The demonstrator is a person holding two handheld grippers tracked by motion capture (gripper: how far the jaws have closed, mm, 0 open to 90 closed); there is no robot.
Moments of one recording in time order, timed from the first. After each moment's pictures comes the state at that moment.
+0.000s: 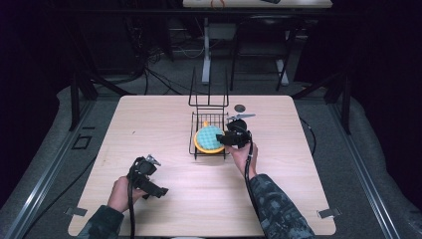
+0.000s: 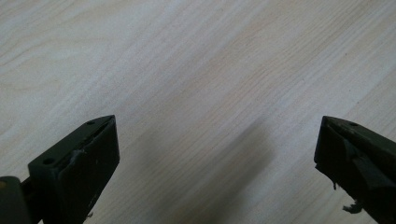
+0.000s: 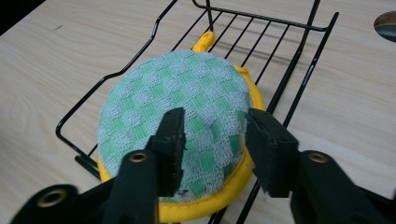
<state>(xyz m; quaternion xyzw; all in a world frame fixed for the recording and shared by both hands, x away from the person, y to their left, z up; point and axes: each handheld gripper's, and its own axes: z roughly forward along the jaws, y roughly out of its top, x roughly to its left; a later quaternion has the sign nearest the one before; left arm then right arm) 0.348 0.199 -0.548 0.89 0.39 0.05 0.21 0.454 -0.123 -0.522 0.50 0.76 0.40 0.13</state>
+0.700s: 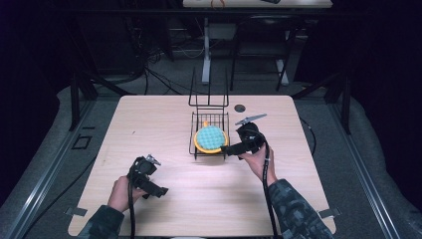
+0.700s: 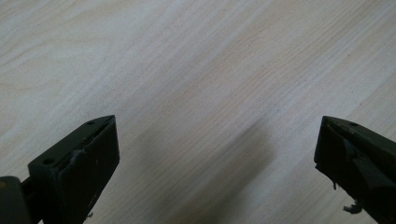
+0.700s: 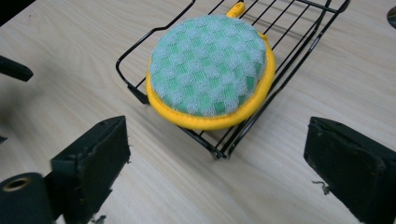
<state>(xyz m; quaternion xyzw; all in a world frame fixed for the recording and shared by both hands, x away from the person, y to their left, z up) 0.349 0.199 -0.548 0.89 0.39 0.05 0.21 0.416 -0.153 -0.486 0.44 0.81 0.37 0.09</state>
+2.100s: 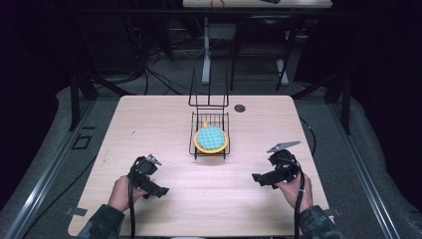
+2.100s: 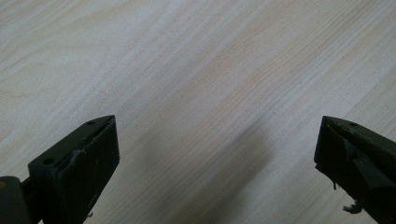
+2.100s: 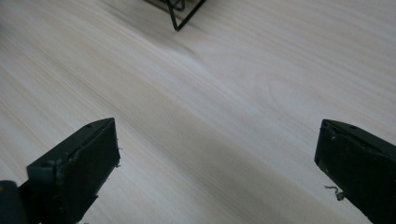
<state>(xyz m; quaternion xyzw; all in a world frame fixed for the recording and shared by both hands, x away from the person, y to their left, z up) 0.349 0.197 -0.547 0.90 0.39 0.05 0.21 0.333 -0.233 -0.499 0.46 0.83 0.30 0.11</state>
